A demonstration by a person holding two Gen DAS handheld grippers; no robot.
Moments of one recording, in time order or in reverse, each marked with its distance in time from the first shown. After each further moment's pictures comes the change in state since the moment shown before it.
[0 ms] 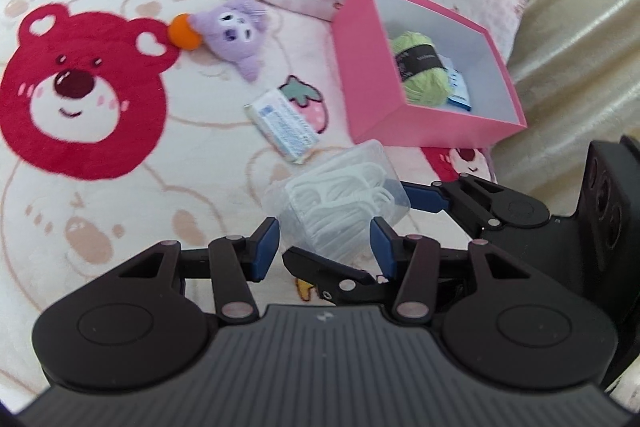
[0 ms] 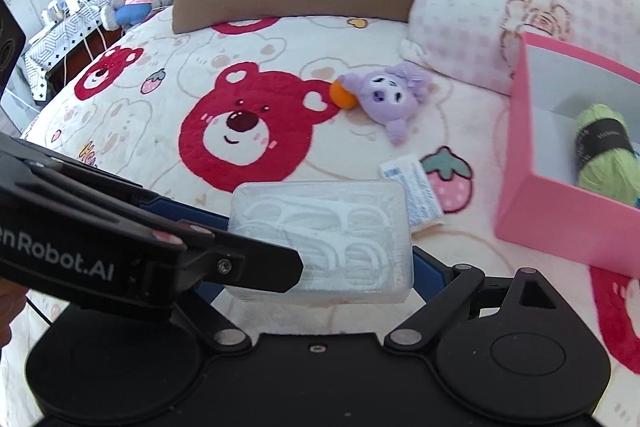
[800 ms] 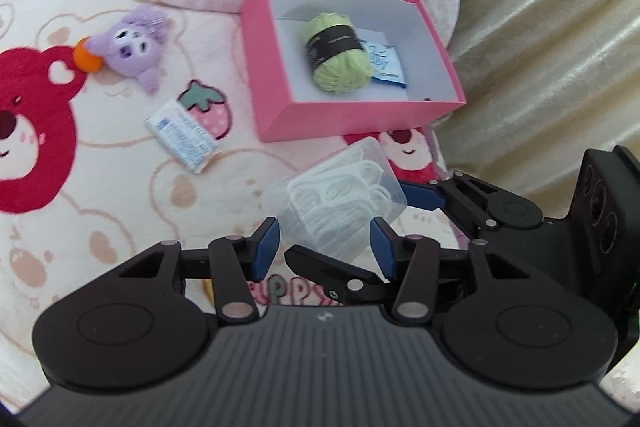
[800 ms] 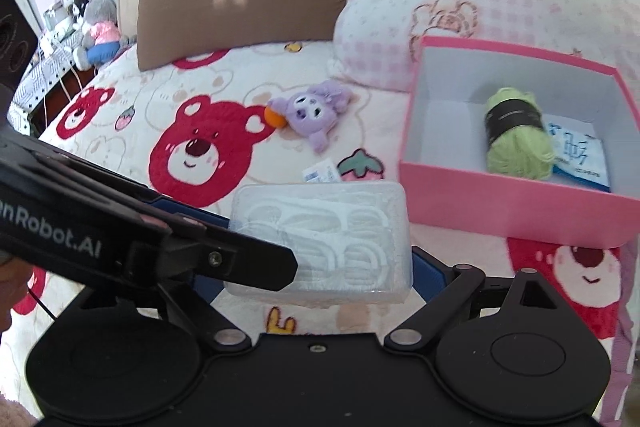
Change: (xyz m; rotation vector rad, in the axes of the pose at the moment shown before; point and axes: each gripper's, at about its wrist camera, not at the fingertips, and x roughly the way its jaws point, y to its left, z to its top) left arm 0.015 -0.092 0.023 0.092 0.087 -0.079; right arm -0.066 -0.063 -0.018 0.109 -0.072 -0.043
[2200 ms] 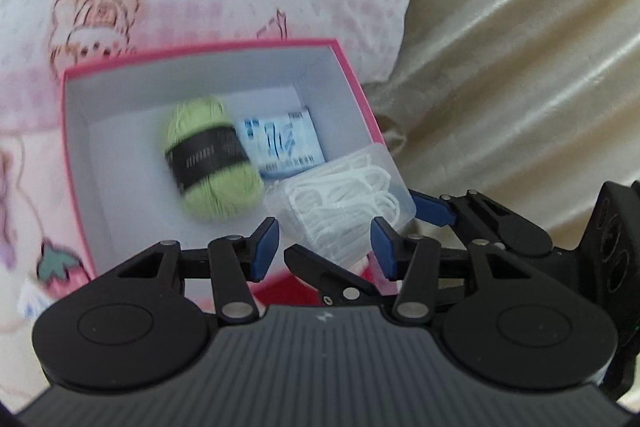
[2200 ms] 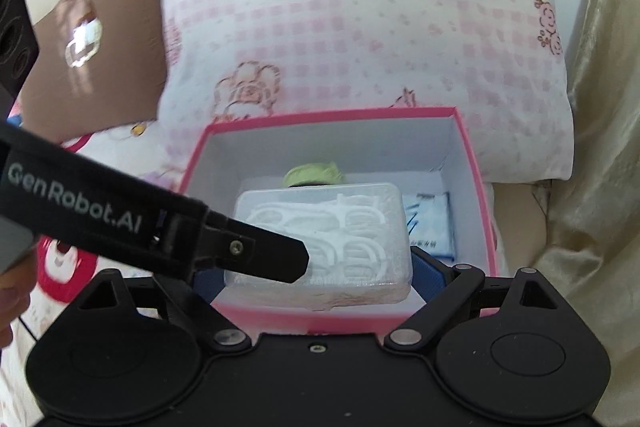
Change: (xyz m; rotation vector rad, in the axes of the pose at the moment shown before) left arm 0.130 -0.103 0.160 0.103 0.044 -0.089; right arm -0.001 -0.164 0.079 0.148 -0.086 -0.235
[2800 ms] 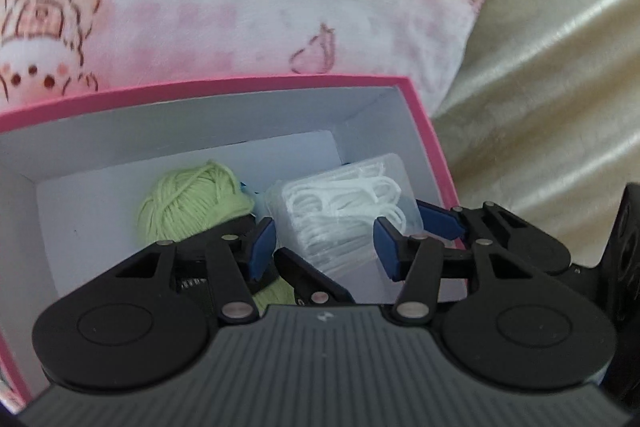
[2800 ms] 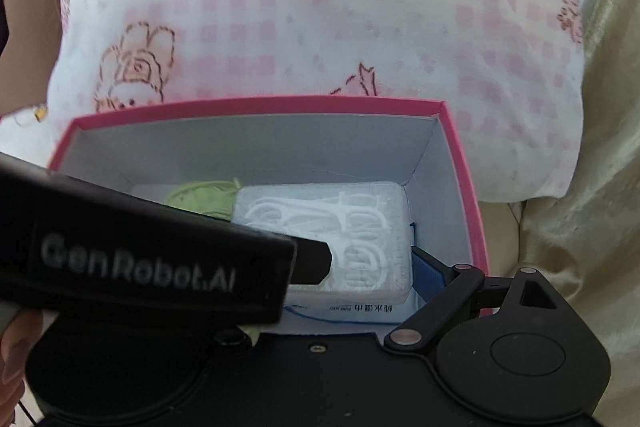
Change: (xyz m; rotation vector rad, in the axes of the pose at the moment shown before) left arm 0.108 0.059 0.056 -0.075 -0.030 -0.020; right arm 0.113 -0.027 0.035 -0.076 0.118 -0.165
